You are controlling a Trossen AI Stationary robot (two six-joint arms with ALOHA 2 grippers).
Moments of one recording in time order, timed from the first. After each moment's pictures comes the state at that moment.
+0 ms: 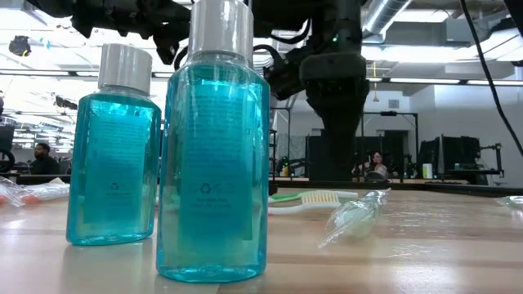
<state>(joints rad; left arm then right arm) 0.41 0.87 0.61 0.11 0.47 -0.20 0.20 2.07 1.61 -1.11 0.05 0.49</state>
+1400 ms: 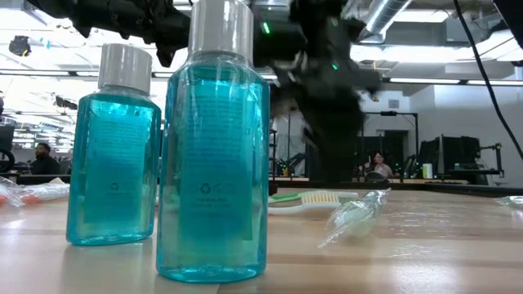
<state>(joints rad) 0.41 0.88 0.61 0.11 0.33 -0.16 0.10 2.07 1.51 -0.94 -0.16 0.11</state>
